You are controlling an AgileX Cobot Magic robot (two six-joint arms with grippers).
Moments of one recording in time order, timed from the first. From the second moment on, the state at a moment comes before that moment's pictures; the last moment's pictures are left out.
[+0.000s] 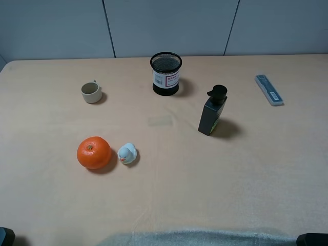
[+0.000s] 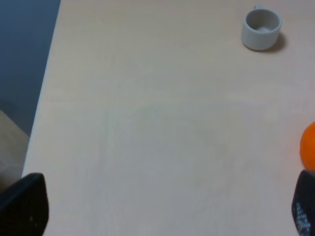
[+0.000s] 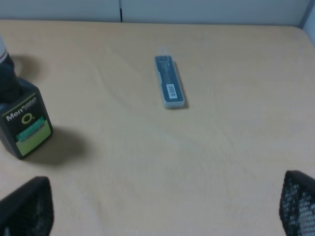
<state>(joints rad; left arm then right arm) -0.01 0.00 -0.49 0.11 1.06 0.00 0.08 -0.01 -0.49 -0.07 1.03 0.02</state>
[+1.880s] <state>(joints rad) -0.04 0.98 -0.87 0.09 1.06 0.00 0.08 -0.01 -0.49 -0.07 1.03 0.02</state>
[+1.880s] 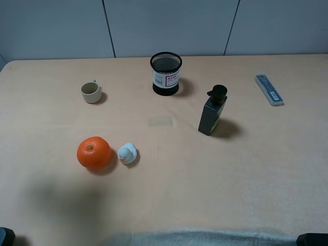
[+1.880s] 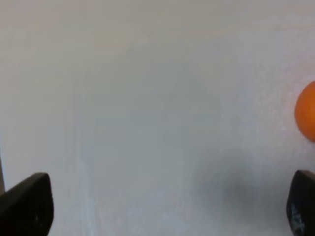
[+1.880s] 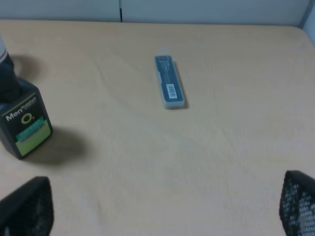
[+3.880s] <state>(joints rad) -0.30 2.01 -1.49 0.16 0.99 -0.18 0.08 -0.01 -0.49 -0.07 1.03 0.02</state>
